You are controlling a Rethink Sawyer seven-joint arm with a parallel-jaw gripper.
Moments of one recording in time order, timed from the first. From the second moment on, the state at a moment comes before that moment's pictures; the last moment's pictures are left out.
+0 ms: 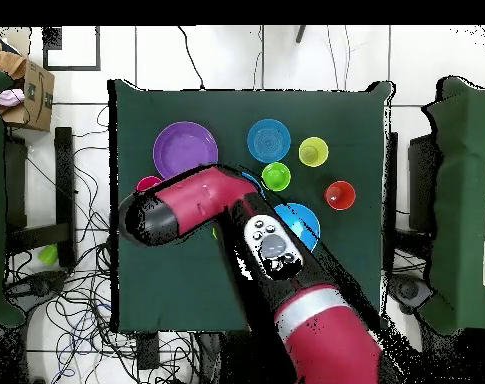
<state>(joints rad) -0.36 -0.73 0.59 1.76 -0.51 0.56 2.28</state>
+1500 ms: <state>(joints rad) -0.34 -0.57 0.51 1.57 -0.45 0.50 2.29</state>
